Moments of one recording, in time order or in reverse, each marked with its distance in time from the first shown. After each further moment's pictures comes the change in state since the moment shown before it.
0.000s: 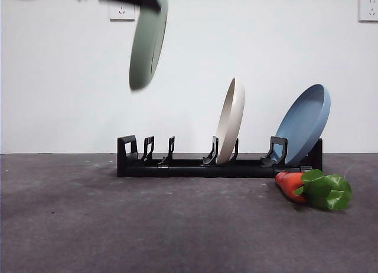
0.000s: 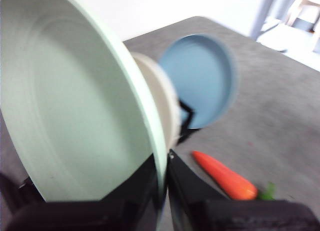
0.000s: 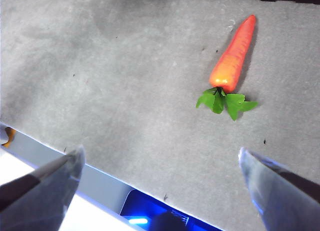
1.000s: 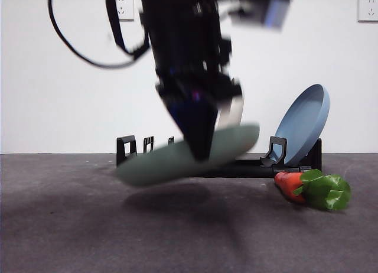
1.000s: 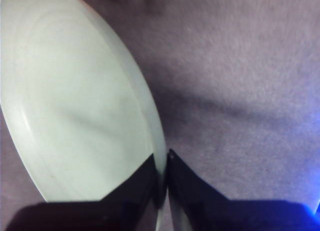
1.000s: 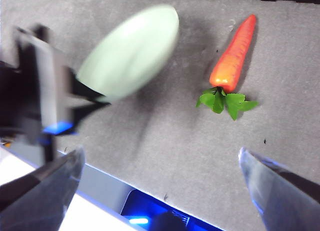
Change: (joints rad) left arm -0.554 0.373 0.008 -0.433 -0.583 0.277; right arm 0.000 0.000 0.000 0.000 -0.003 0.000
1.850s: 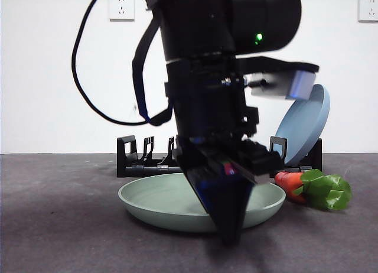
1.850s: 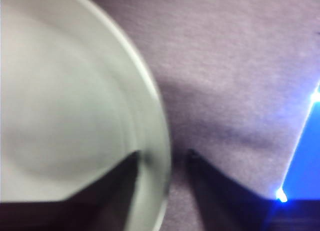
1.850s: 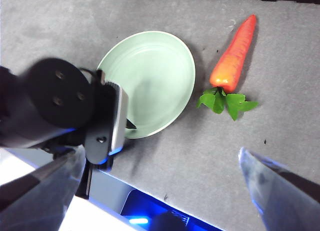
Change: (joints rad) left arm 0.002 0.162 0.006 0.030 0.209 -0.058; right arm 0.000 0.000 0.000 0.000 0.000 -0.001
